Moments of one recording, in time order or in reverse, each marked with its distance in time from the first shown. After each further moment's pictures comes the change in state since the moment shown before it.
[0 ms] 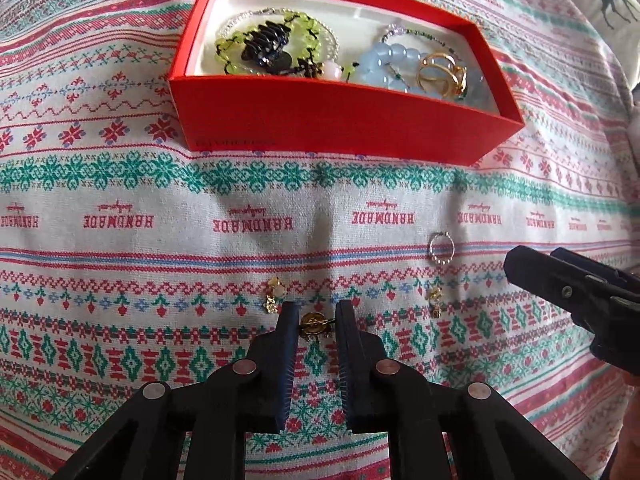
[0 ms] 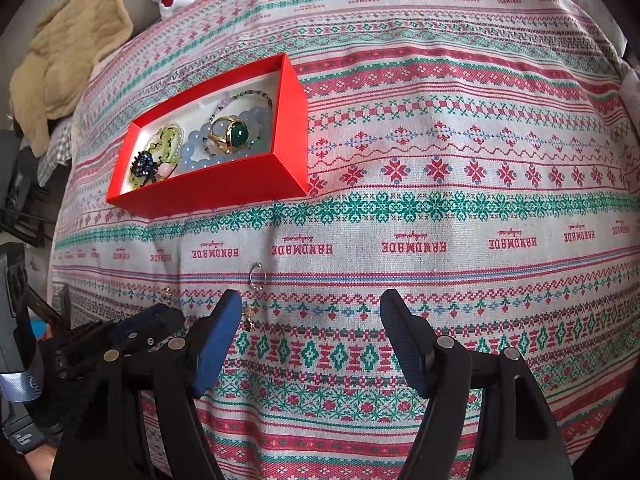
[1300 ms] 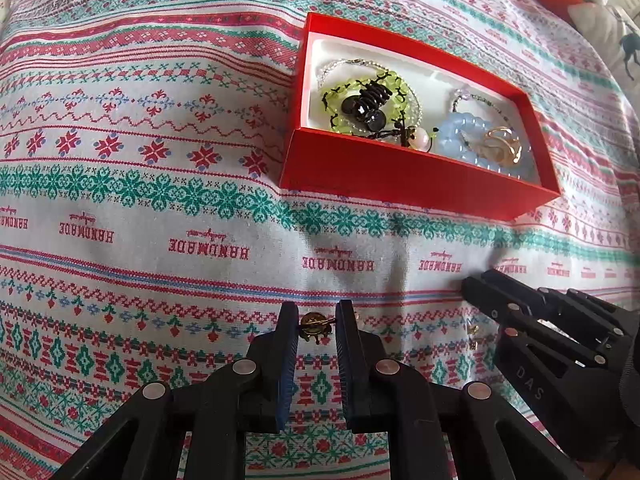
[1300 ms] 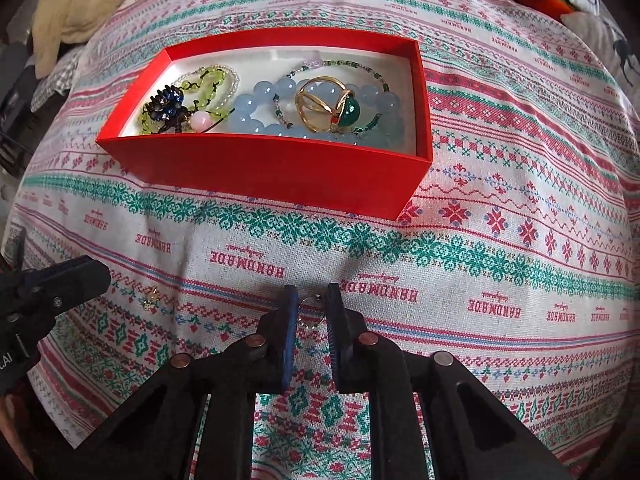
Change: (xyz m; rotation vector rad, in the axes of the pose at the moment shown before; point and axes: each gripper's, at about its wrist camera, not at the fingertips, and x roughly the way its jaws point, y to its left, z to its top) left arm -0.028 0.060 0.002 -0.085 -0.056 0.015; right arm 0.053 0.073 0.008 -0.257 -0.019 -0.133
